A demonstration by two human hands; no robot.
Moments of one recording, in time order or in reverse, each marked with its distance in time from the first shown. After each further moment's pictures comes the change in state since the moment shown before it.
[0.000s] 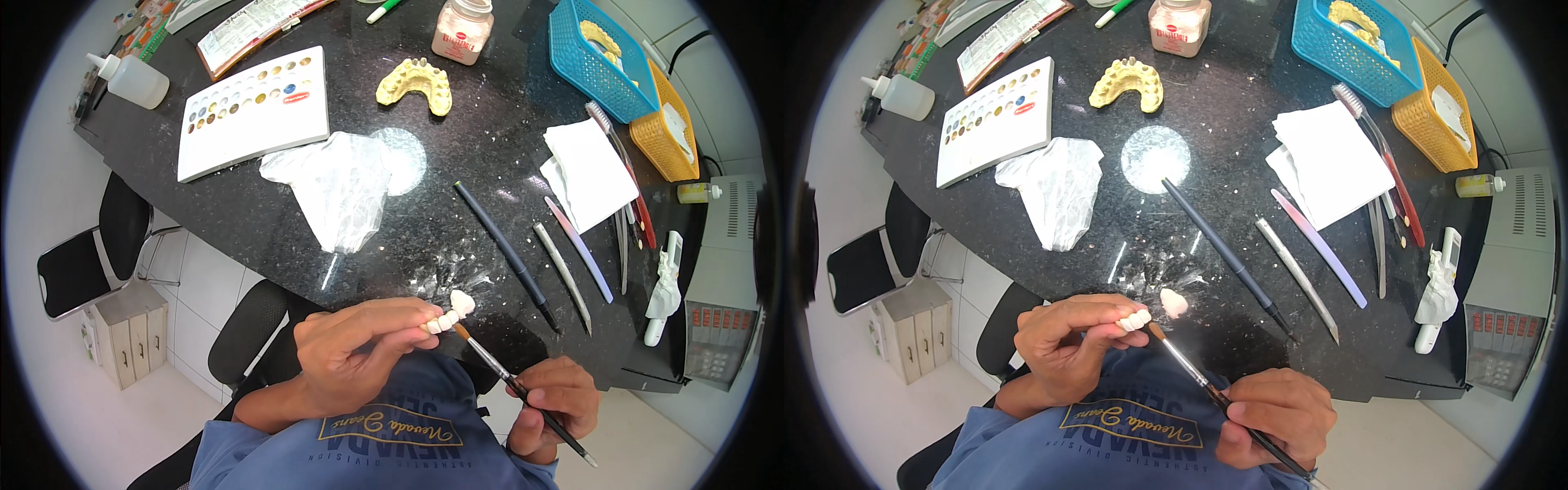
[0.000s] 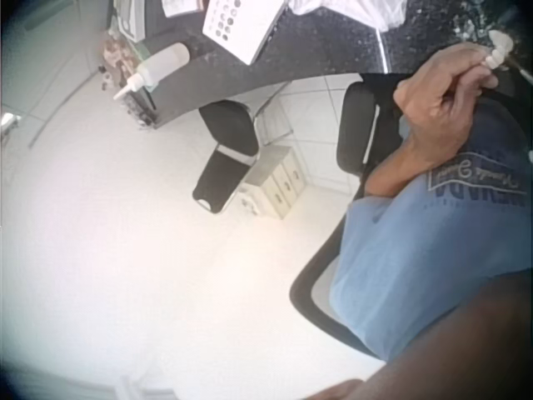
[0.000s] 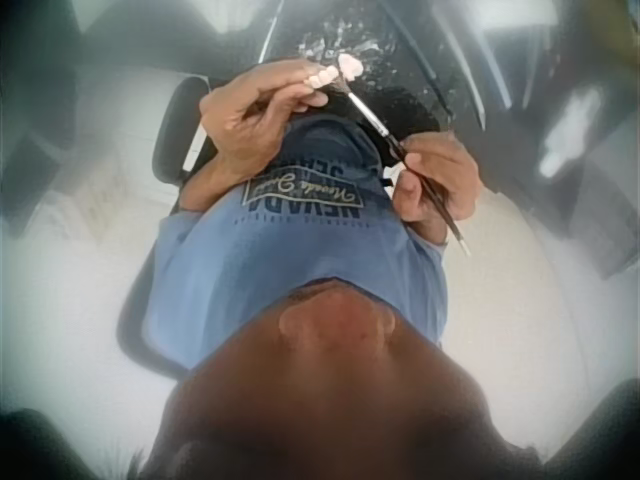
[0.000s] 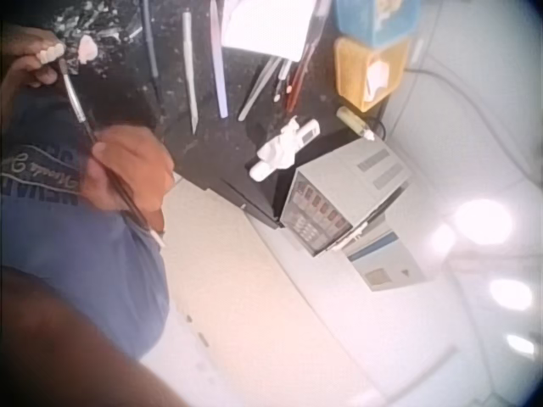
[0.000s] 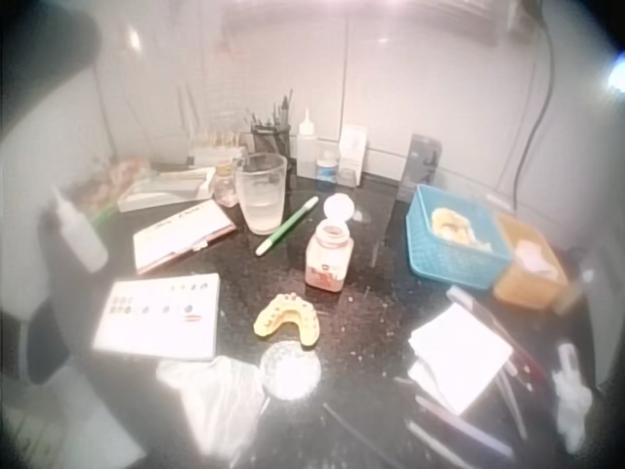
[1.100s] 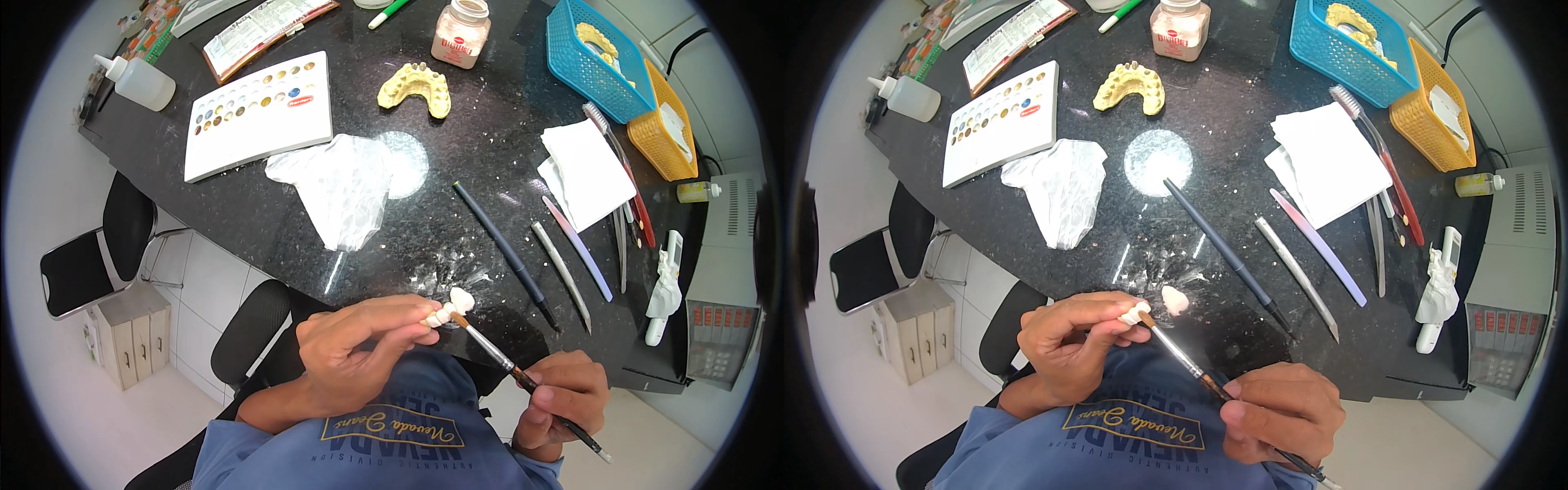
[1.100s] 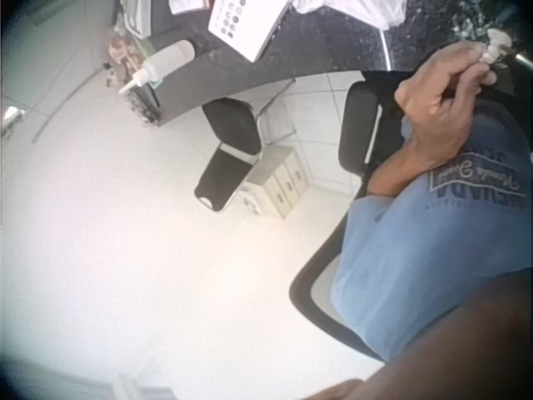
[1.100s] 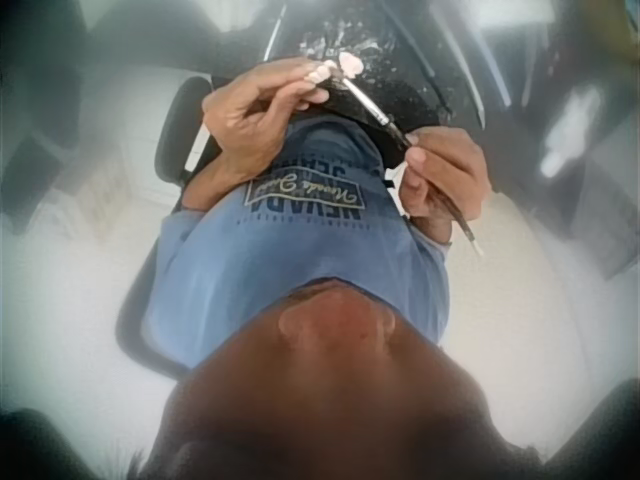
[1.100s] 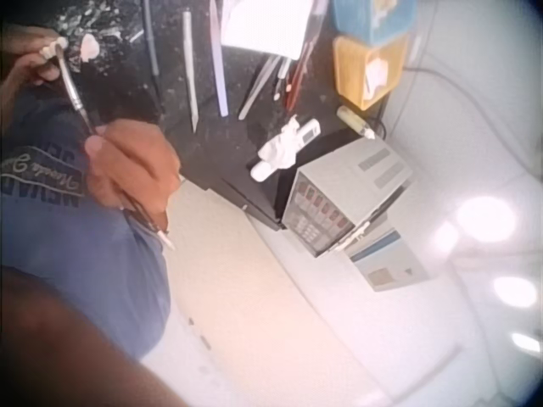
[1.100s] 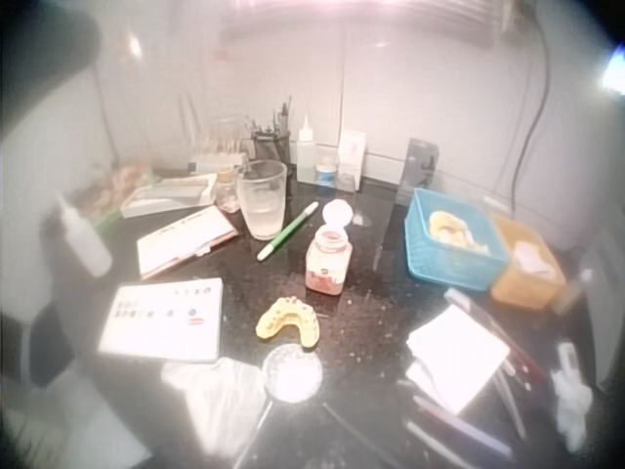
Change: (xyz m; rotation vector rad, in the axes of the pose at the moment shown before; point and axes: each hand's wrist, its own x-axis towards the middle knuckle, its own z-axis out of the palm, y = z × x) left_hand -0.004 0.000 0.005 -0.039 0.063 -0.015; right_hand 0.007 -0.001 -0.002 -0.020 -0.007 -0.069
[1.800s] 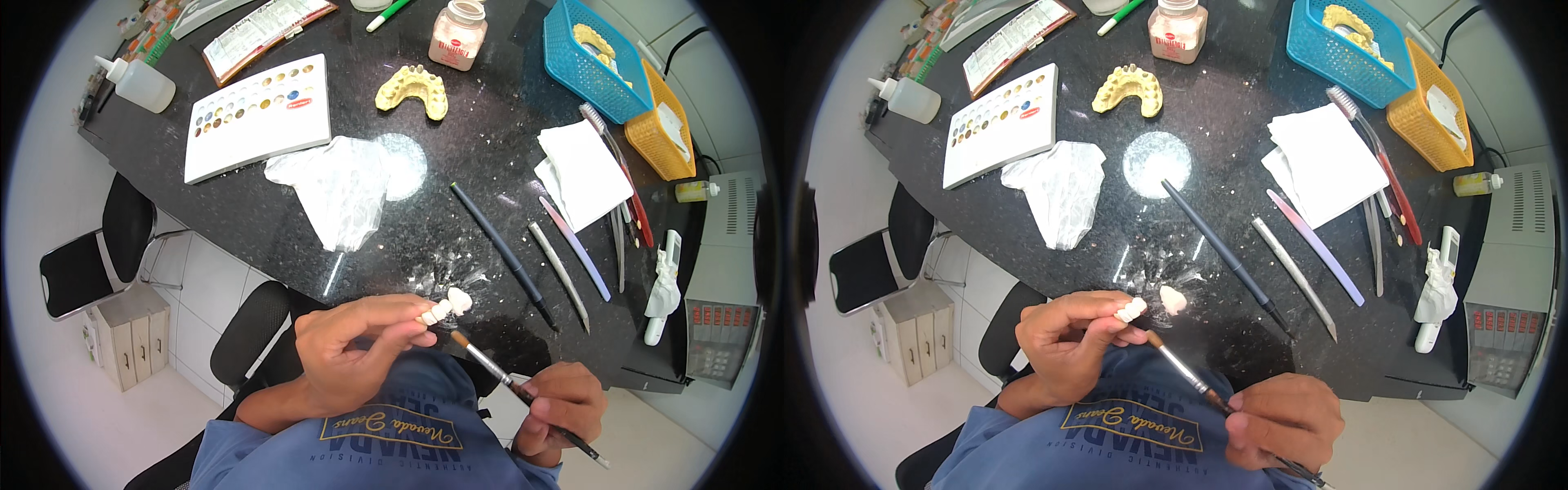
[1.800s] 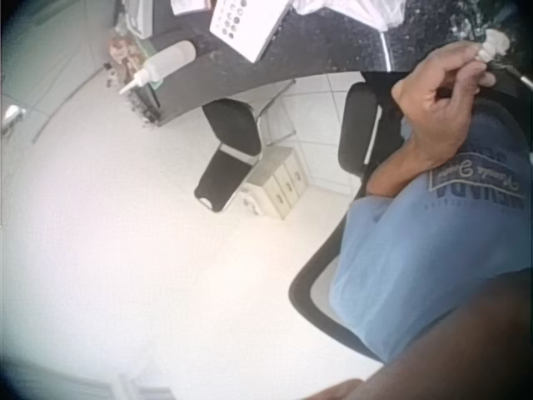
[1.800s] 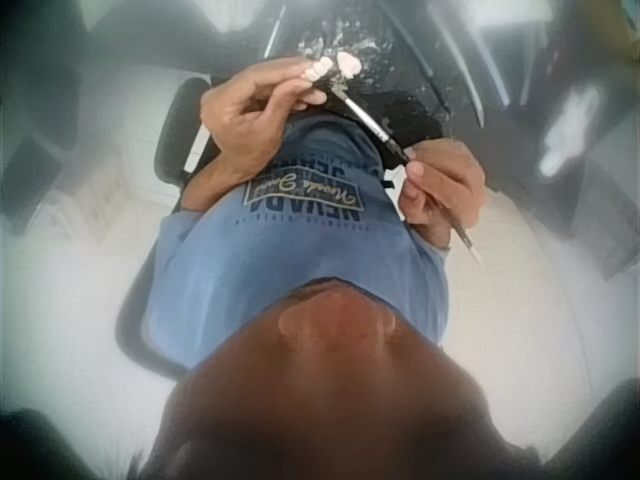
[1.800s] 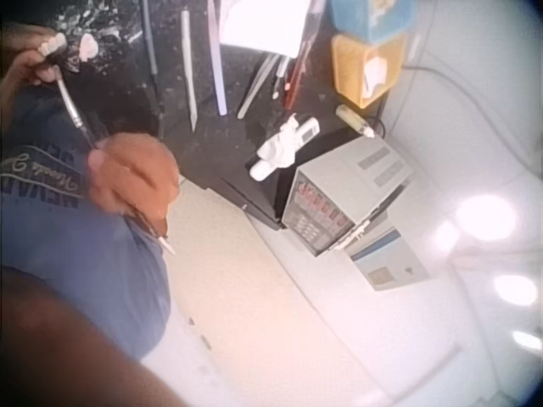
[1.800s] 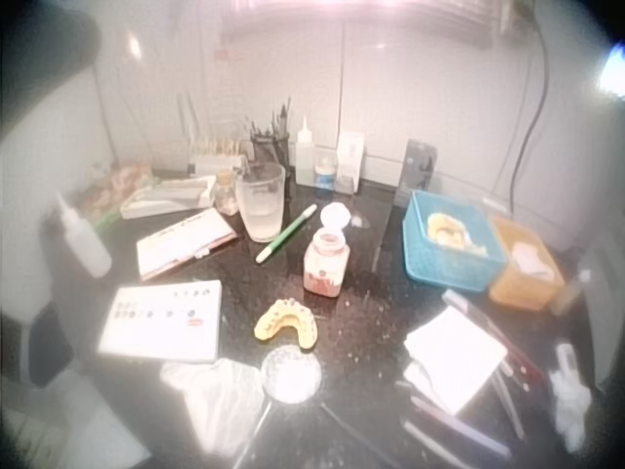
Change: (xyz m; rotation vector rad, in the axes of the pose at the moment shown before) left_hand 0.000 0.002 -0.001 -0.034 0.004 -0.063; right_hand -0.010 -0.001 -0.010 0.006 -0.036 -0.054
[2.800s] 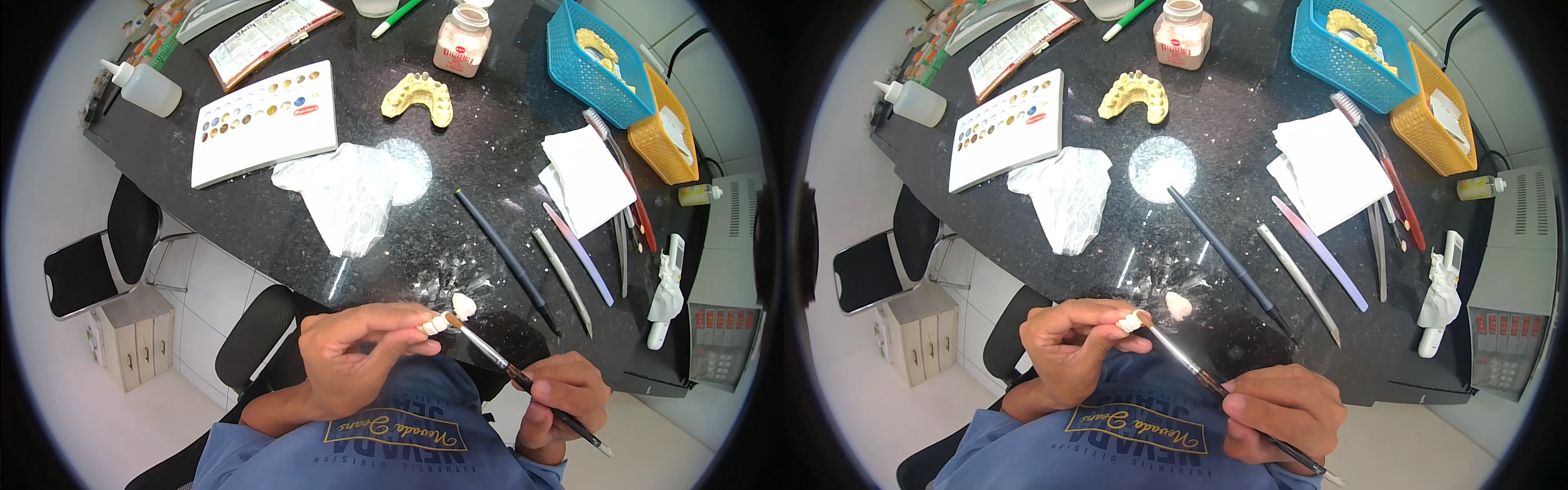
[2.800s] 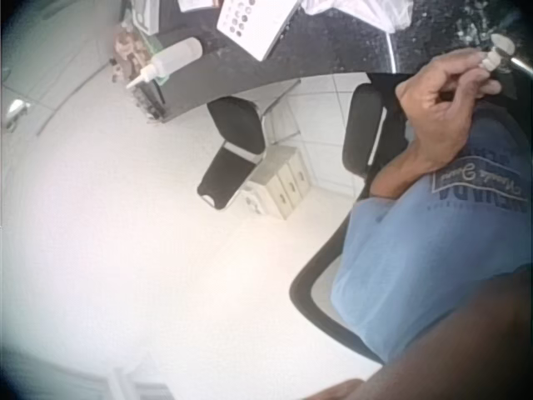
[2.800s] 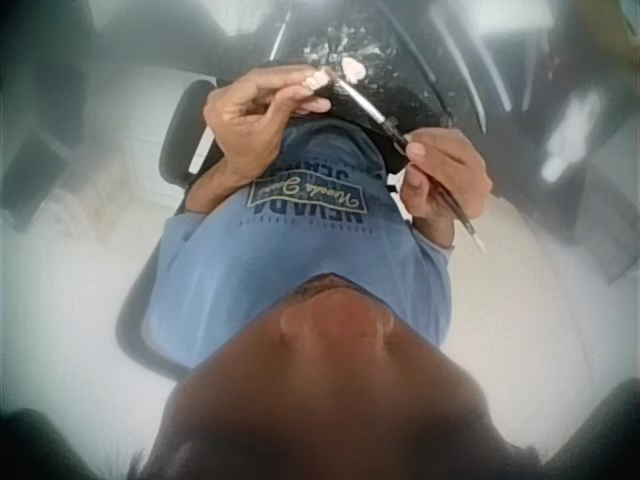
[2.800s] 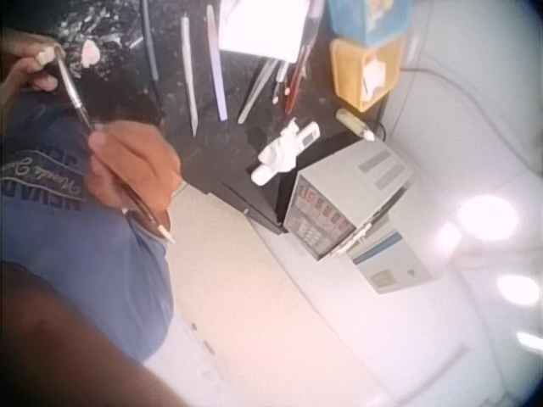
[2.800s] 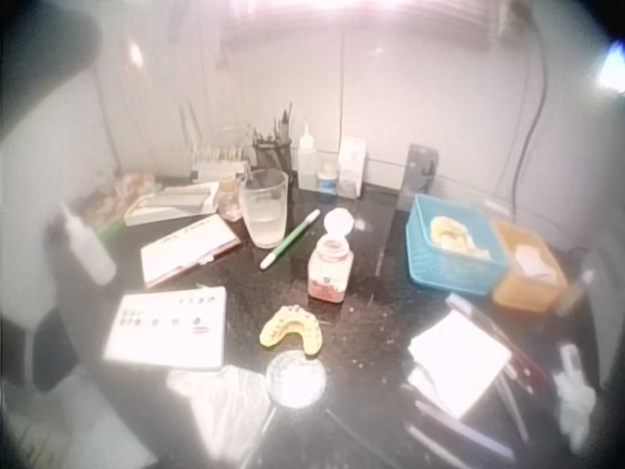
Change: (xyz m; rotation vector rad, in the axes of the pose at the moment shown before) left_hand 0.000 0.000 -0.005 -0.070 -0.028 -0.036; right_hand 0.016 0.002 0.003 0.012 -0.073 0.092
